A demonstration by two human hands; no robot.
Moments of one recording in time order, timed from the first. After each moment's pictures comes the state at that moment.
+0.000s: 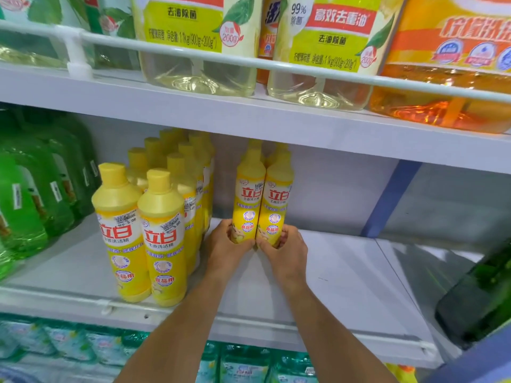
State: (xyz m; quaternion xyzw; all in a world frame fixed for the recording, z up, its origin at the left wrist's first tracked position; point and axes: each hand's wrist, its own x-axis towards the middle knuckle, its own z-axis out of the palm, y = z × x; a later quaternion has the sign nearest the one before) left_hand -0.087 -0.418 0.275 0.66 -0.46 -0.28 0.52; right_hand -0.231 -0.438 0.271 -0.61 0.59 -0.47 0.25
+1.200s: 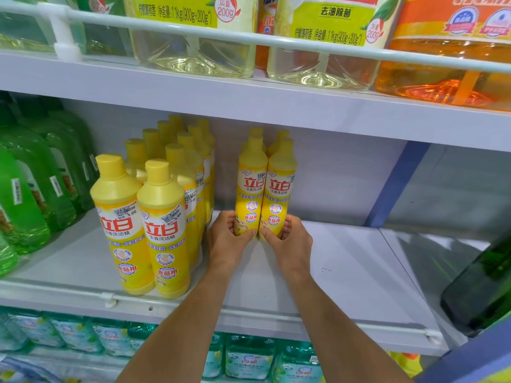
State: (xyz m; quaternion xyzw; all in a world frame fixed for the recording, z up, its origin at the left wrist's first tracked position) left_hand -0.091 -0.421 0.270 0.64 -0.44 -0.26 0.57; right_hand -0.233 -0.438 0.271 -0.59 0.56 -0.51 0.28
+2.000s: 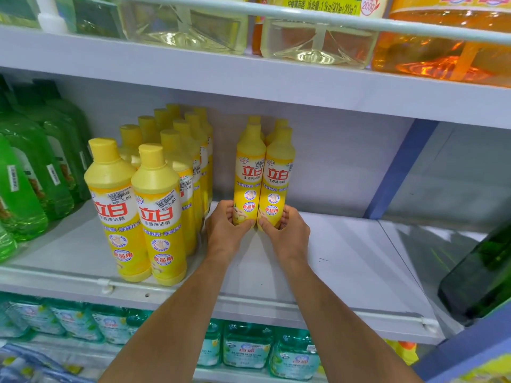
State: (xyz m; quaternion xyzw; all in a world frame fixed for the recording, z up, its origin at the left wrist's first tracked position) left_hand -0.094 -0.424 0.268 0.65 -0.45 -0.25 0.57; right_hand -0.234 -0.443 0.264 -0.60 0.57 -0.49 0.26
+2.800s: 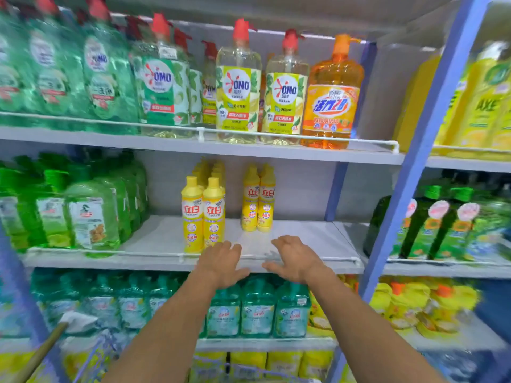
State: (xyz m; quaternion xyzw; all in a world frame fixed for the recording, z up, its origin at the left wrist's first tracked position) left_hand -0.043 -0.155 0.368 0.63 -0.78 0.01 0.02; right_hand -0.257 -0.173 0.388 -0.82 0.58 -0.04 0.01
